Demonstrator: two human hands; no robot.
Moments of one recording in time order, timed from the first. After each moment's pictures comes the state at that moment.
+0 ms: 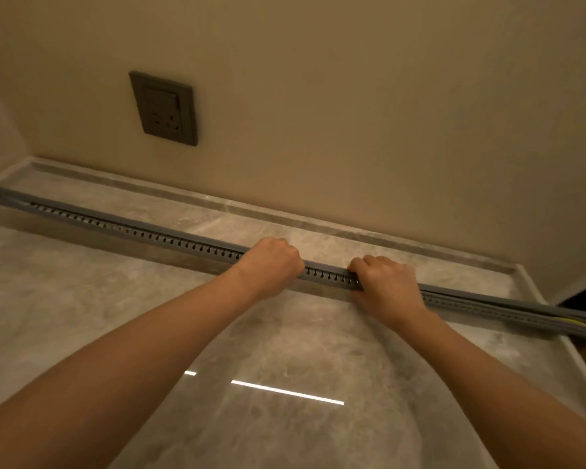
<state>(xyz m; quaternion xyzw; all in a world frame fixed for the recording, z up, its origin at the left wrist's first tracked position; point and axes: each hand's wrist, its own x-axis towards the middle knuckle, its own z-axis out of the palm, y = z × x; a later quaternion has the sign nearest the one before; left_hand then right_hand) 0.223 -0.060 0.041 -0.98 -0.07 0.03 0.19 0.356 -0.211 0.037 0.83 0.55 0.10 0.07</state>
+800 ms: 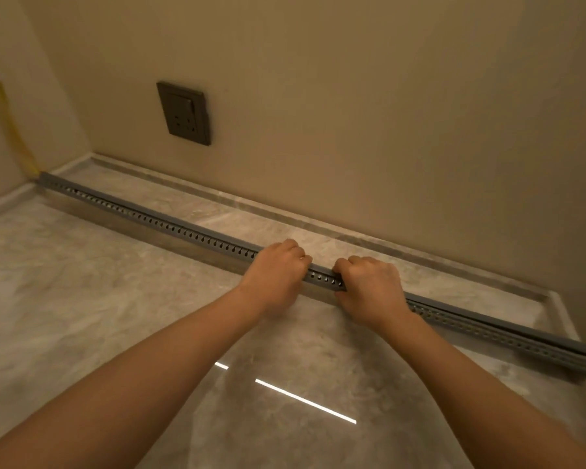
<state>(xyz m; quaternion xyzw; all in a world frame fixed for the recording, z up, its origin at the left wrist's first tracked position) 0.241 -0.114 0.033 -0.97 -0.21 -0.07 0.07 0.378 -0.215 0.036 0.77 0.63 0.10 0.00</state>
